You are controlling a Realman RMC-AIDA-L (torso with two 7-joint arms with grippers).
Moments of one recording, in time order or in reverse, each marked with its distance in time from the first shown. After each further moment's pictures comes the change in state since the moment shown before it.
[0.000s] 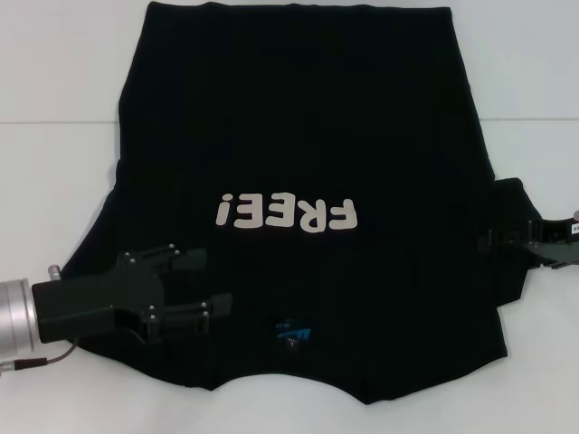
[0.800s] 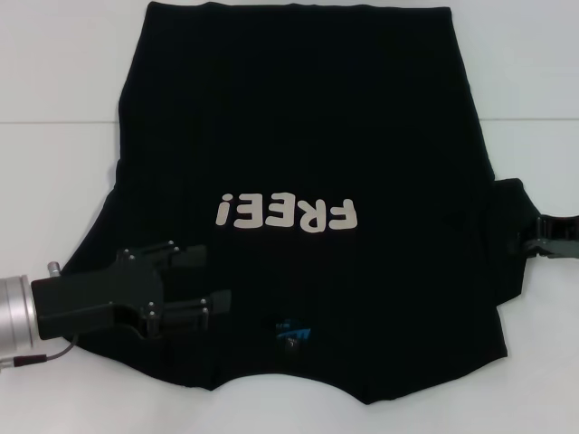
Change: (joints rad) left arm -0.006 0.003 -0.003 0.000 0.000 0.000 -0.002; right arm -0.010 0.000 -0.012 -0.012 -0.006 0.038 0.004
